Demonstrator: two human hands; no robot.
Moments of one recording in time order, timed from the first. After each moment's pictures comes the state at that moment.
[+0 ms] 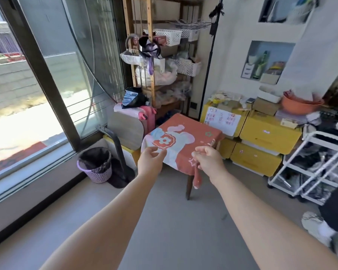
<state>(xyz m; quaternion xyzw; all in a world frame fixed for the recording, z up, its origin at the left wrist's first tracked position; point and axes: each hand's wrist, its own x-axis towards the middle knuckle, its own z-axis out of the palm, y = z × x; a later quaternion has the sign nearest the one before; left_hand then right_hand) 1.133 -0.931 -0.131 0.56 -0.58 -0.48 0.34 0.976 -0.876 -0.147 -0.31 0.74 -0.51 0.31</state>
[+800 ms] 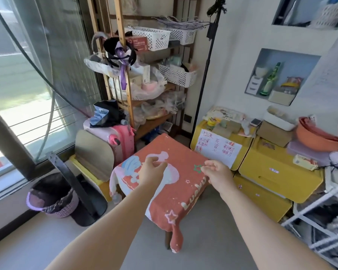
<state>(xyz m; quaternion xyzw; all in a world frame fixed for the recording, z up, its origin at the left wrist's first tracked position) 0.835 -1.185 -0.172 0.58 -0.57 -0.50 0.30 0.661 -1.103 -0.172 -0.32 0.77 -0.46 0.31</state>
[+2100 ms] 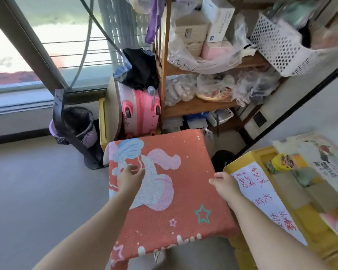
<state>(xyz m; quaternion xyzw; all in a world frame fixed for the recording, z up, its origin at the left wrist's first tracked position) 0.680 -1.405 -0.336 0.82 -0.24 -0.42 0.32 0.420 -1.458 -0.322 -0.48 0.75 -0.10 0.45</state>
